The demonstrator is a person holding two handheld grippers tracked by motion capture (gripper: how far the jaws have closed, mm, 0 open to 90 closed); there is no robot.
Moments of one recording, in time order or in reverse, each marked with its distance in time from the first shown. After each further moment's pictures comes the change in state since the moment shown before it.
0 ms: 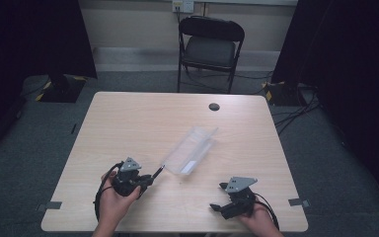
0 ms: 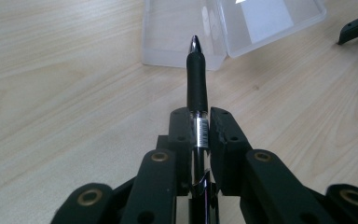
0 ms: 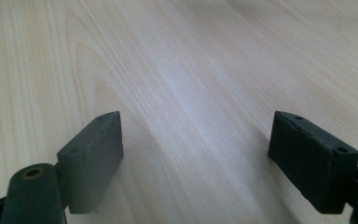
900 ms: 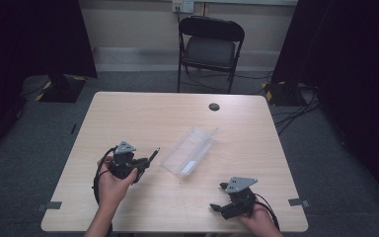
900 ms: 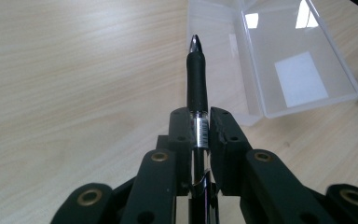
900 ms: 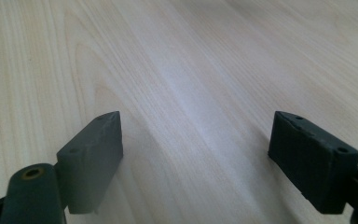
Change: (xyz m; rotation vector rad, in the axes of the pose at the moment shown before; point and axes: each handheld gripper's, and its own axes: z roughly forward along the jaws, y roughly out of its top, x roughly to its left) left arm 0.030 0.034 -0.002 -0.083 0.046 -0.071; right arm 0.001 0.000 -0.001 0.001 -0.007 0.009
